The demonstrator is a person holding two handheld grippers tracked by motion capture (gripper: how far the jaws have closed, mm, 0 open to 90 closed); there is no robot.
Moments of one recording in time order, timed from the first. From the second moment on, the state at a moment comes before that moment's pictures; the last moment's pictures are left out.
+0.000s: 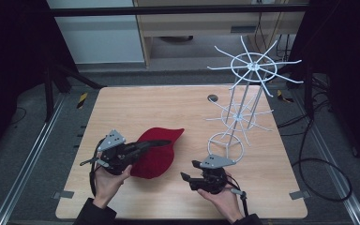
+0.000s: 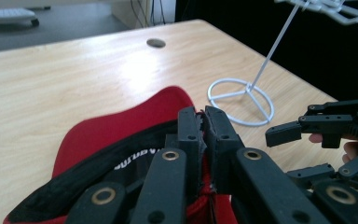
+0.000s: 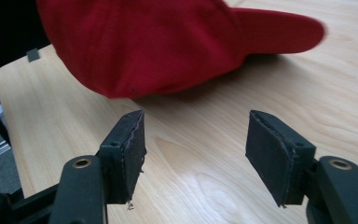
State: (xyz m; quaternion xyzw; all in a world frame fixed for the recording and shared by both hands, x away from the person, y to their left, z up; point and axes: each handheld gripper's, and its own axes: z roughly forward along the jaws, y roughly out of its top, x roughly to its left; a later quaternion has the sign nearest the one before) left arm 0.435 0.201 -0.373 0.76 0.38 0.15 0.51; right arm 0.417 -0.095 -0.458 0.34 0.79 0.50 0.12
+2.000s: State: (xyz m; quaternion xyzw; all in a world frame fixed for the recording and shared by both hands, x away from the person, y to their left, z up) left arm 0.435 0.188 -0.348 0.74 0.36 0.15 0.55; right arm 0.432 -0.051 -0.480 0.31 0.79 0.52 0.06
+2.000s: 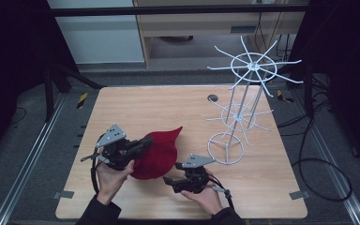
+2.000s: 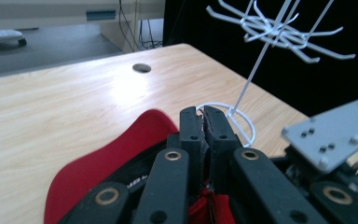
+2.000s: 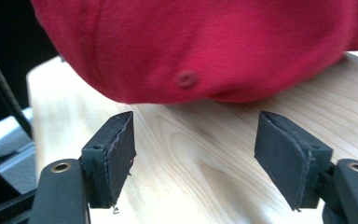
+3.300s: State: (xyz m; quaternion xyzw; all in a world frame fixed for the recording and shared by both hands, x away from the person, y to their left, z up) left arm 0.403 0.235 -0.395 0.78 0.35 0.15 0.50; right arm 0.438 -0.056 -0.445 0.30 0.79 0.53 0.07
